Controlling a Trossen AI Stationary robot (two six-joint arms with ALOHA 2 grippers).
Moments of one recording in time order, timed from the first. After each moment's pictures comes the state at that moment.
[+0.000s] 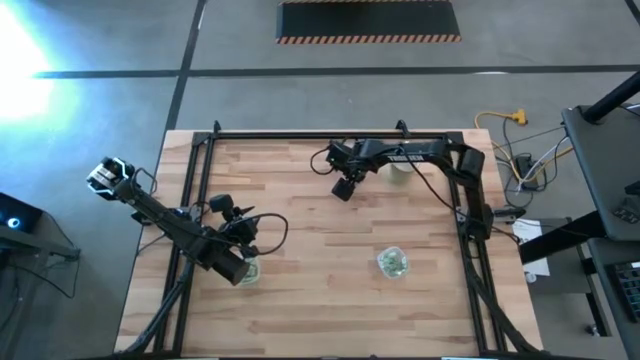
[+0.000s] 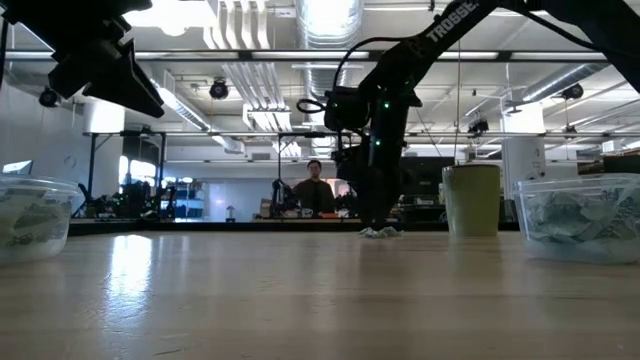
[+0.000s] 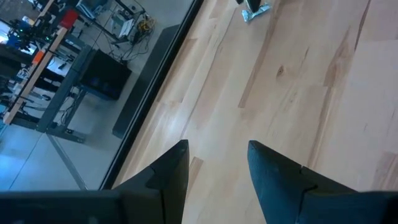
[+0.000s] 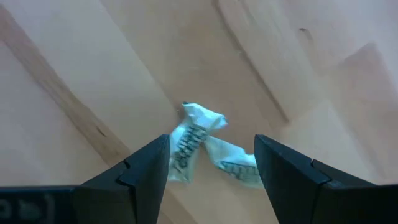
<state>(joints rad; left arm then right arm) -0.58 1.27 0.87 -1.08 -1.02 -0.80 -0.38 2.04 1.45 -0.74 0.11 0.21</state>
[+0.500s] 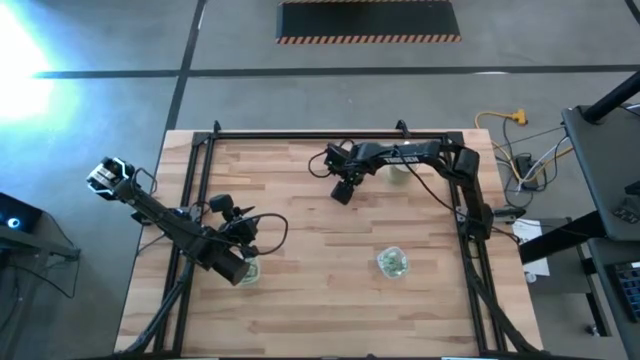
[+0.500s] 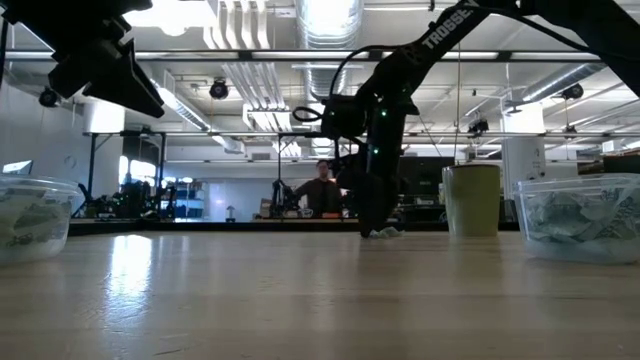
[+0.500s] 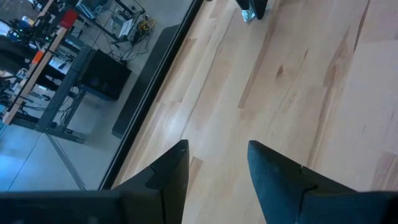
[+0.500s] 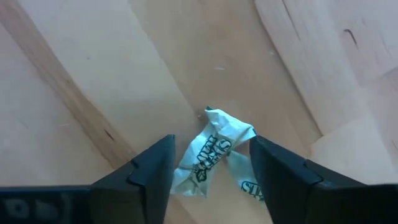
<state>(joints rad) -0.58 1.27 0.87 -1.08 -1.02 -0.80 -0.38 2.09 1.45 -0.71 0.09 0.16</state>
